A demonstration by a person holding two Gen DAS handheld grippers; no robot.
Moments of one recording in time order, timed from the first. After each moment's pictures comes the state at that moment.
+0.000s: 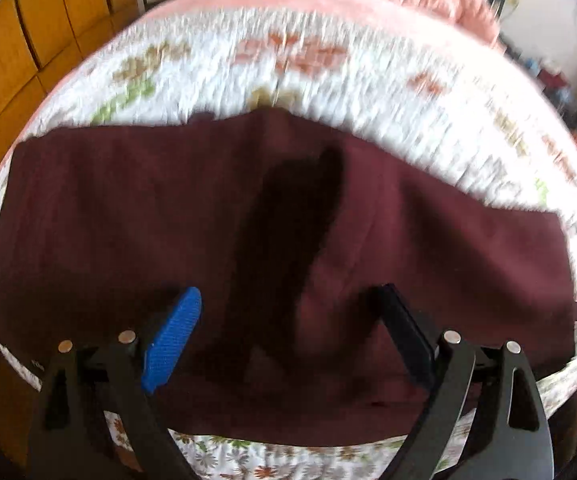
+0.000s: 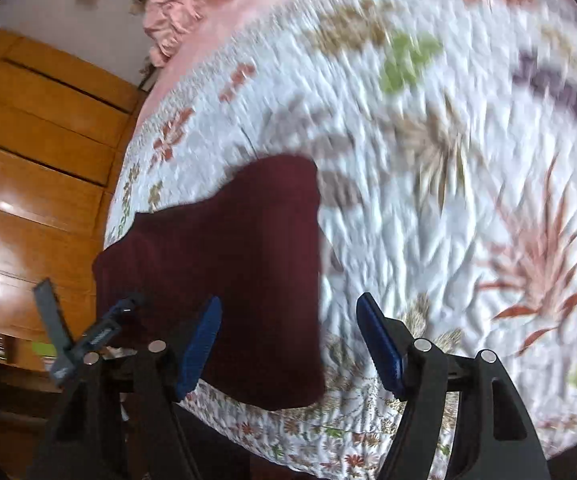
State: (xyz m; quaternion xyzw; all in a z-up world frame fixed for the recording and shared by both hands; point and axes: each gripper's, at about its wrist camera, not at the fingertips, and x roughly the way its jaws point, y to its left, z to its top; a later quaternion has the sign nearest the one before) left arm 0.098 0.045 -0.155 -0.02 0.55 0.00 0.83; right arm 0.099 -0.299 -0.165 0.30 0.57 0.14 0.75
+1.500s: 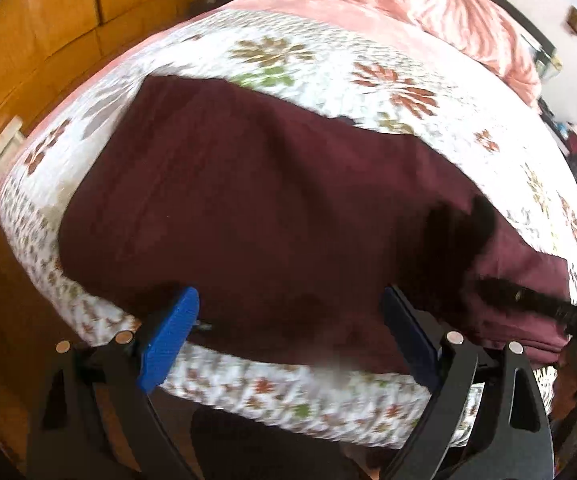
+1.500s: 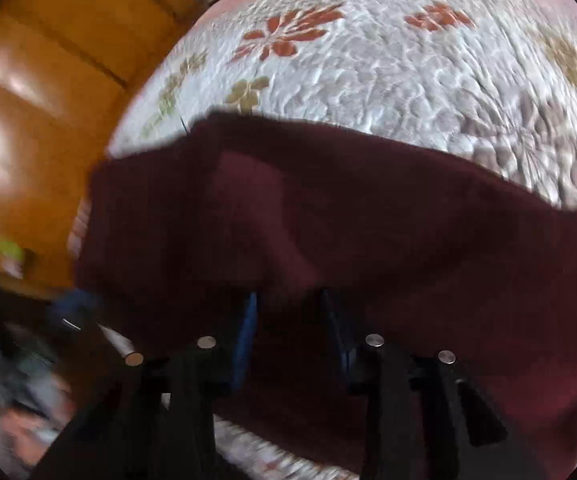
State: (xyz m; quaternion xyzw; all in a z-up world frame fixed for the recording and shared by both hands) left arm 0.048 0.173 -0.128 -0.12 0.51 0.07 0.85; right arm 0.142 -0.082 -0.159 0.08 0.58 0.22 0.78
